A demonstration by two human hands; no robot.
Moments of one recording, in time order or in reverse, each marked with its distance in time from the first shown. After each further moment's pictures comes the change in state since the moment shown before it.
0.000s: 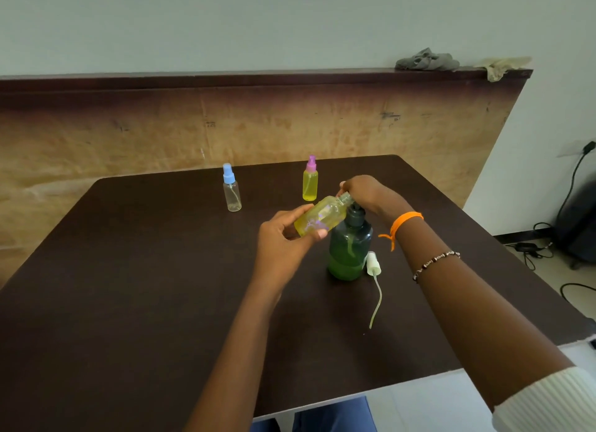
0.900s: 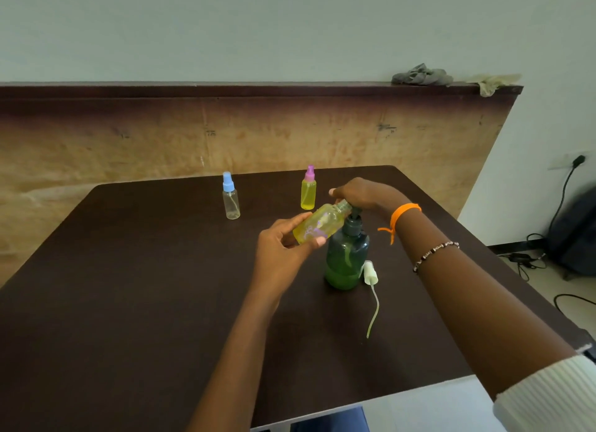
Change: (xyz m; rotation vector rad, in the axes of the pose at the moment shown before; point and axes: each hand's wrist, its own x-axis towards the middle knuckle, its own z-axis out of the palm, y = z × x) left_hand -0.001 0.000 -0.002 -0.058 -0.020 -0.009; right_hand -0.025 -0.020 -0.011 -0.019 -0.053 0.023
